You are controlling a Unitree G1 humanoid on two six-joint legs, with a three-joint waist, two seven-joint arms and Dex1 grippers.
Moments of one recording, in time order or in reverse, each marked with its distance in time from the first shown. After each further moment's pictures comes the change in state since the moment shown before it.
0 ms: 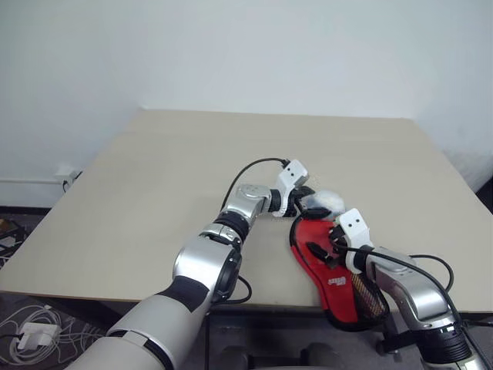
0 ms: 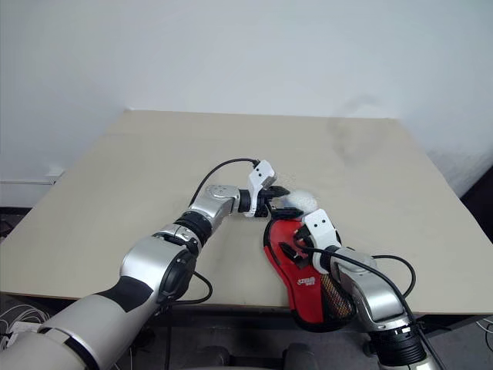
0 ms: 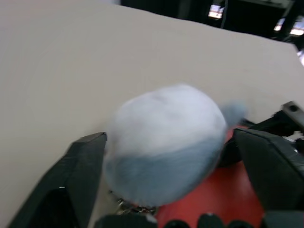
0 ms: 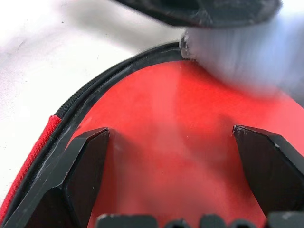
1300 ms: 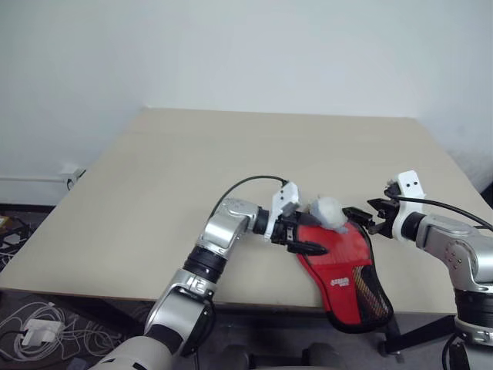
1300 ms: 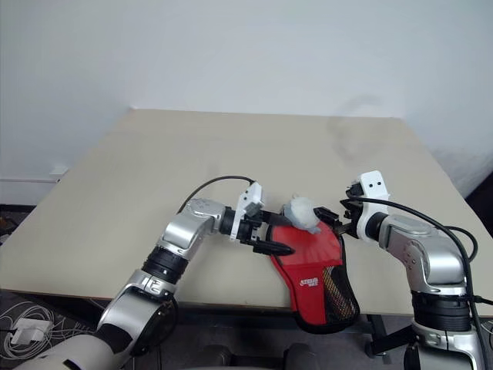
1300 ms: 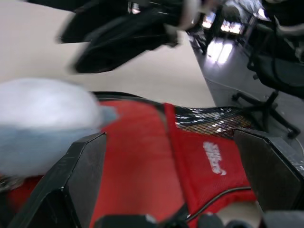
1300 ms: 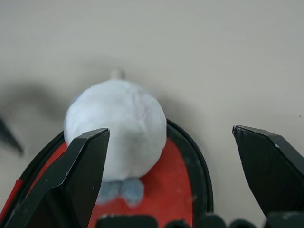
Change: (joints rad) left arm 0.474 0.148 -0.294 -0.988 -0.133 0.493 -0.255; right arm -0.212 -0.143 -0.308 0.100 0.224 0.250 0.097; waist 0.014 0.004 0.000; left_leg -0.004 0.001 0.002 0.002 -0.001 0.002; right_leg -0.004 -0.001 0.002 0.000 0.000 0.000
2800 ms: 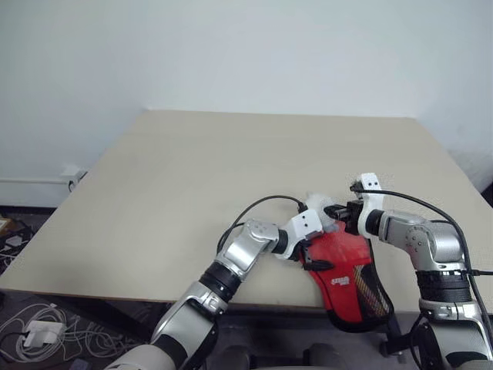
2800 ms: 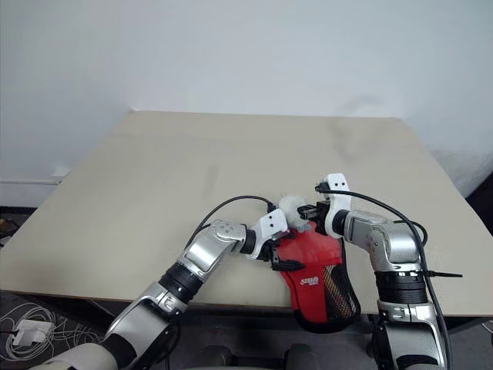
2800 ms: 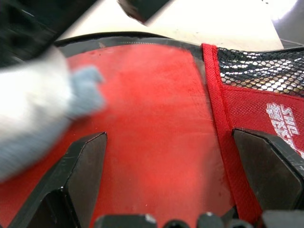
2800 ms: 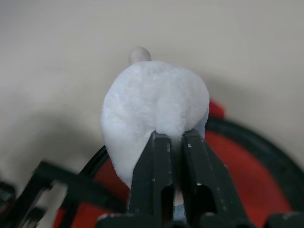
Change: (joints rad) left arm 0.043 -0.049 -0.190 0.054 0.128 -0.059 0.306; right arm -0.157 0.138 0.099 0.189 -0.032 -0.025 -0.057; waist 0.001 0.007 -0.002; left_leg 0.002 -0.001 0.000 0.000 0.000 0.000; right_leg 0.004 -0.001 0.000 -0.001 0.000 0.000
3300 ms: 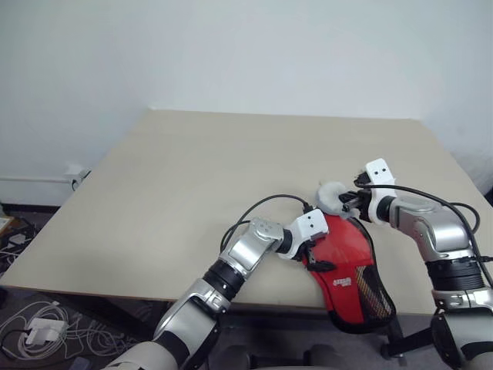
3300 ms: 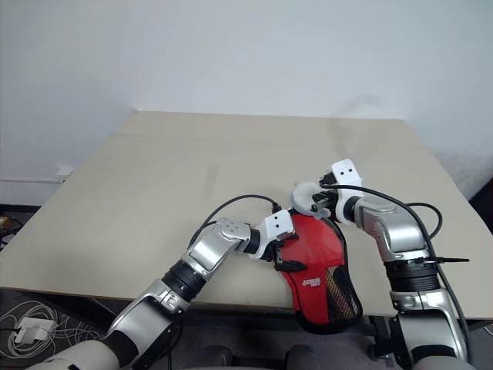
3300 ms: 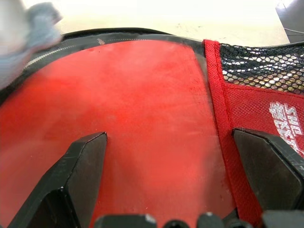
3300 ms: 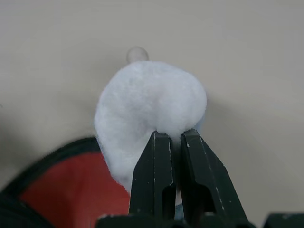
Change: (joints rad) left arm -0.018 -0.007 -0.020 0.002 0.007 0.028 0.005; right arm -0.044 -0.181 0.110 0.089 -0.136 -0.157 0.072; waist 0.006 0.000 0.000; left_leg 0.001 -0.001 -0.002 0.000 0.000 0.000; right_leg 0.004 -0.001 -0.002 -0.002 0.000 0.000
